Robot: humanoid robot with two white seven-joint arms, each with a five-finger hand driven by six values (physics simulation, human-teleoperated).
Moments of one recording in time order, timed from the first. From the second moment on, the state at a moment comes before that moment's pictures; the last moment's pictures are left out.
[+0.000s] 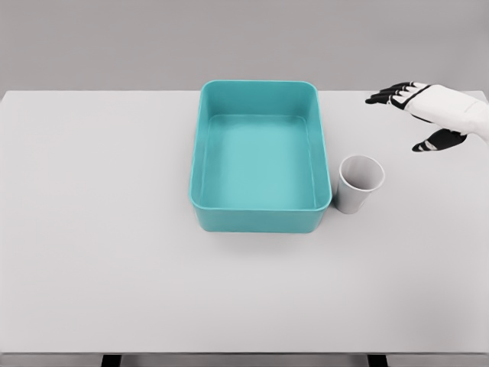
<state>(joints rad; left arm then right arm) 0.04 0.00 -0.06 -0.06 0.04 -0.04 -0.05 -0.73 -0.99 0.77 -1.35 0.22 -0.55 0.24</state>
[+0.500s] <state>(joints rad) 0.04 0.00 -0.06 -0.06 0.04 -0.04 -0.05 -0.64 -1.08 0.74 -1.33 0.17 -0.61 0.22</state>
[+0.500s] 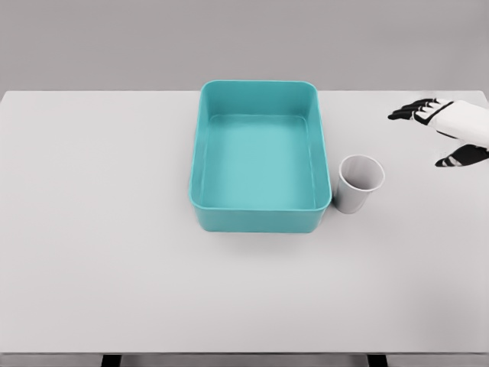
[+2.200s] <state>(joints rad) 0.04 0.00 -0.06 -0.06 0.04 -0.04 -0.05 -0.26 -0.83 0.65 -1.28 -0.51 -0.61 0.18</state>
